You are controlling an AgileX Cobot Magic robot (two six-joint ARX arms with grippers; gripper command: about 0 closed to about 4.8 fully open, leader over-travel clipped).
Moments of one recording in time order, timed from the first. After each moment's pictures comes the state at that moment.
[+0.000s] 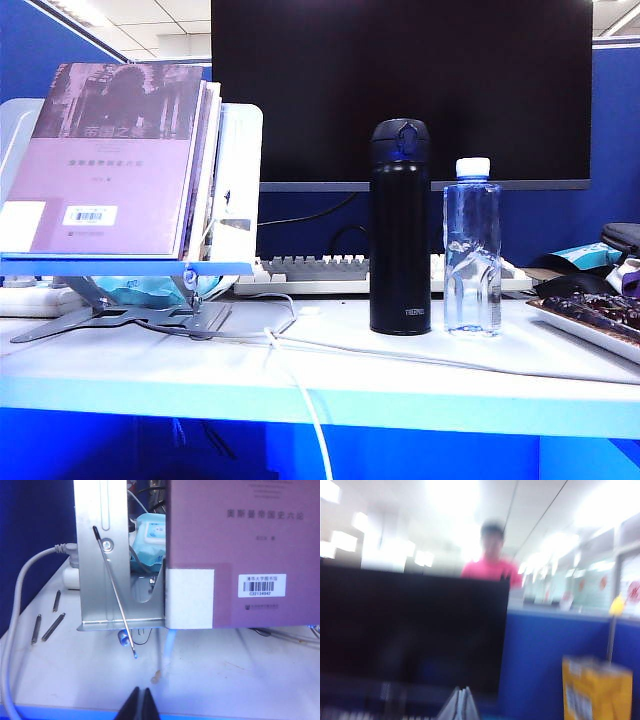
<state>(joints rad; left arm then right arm) -0.04 0.00 0.01 -0.16 0.06 -0.01 0.44 0.05 0.64 -0.09 0.43 -0.33</state>
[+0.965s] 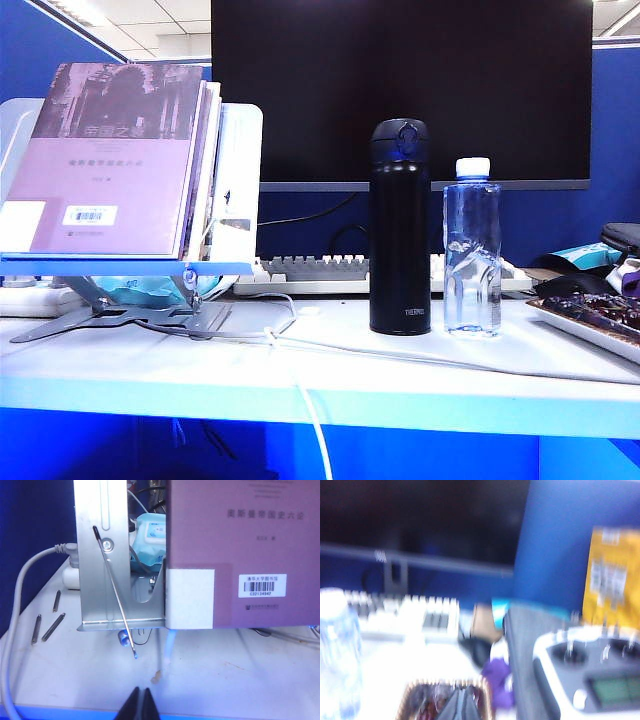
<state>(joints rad) -0.04 0.00 0.01 -0.16 0.06 -0.01 0.02 0.00 0.07 0.06 0.09 -0.12</state>
